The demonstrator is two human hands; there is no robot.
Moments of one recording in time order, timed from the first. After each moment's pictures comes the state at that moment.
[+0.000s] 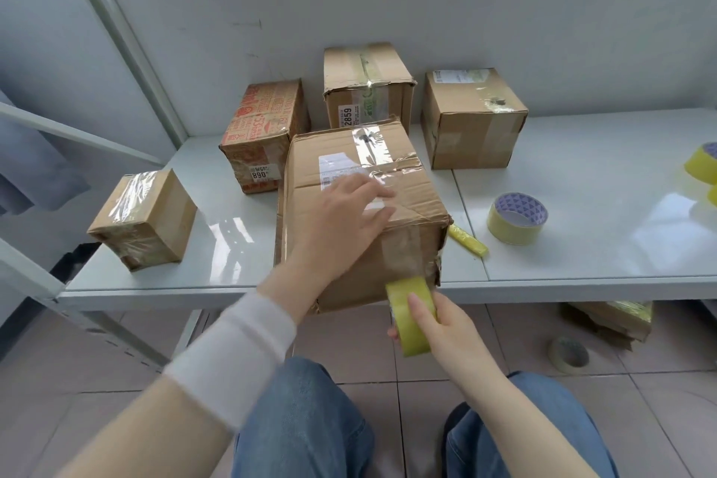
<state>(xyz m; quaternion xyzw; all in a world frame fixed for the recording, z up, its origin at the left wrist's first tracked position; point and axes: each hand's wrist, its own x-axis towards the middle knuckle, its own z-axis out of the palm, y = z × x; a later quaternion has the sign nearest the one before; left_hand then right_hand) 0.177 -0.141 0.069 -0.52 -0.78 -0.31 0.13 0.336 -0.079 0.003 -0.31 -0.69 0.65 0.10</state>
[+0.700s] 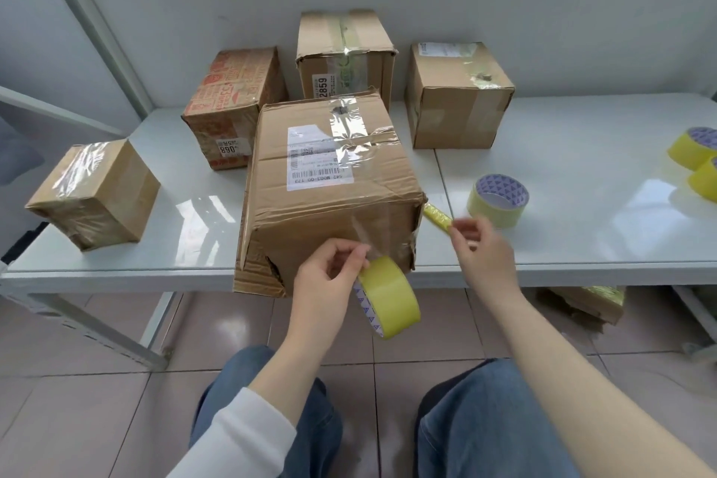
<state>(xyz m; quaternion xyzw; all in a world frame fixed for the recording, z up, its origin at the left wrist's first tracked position) 0.238 -0.148 -0.008 -0.23 -0.72 -0.64 -0.13 0.321 0.036 -0.027 -0.36 -0.78 0.42 0.28</state>
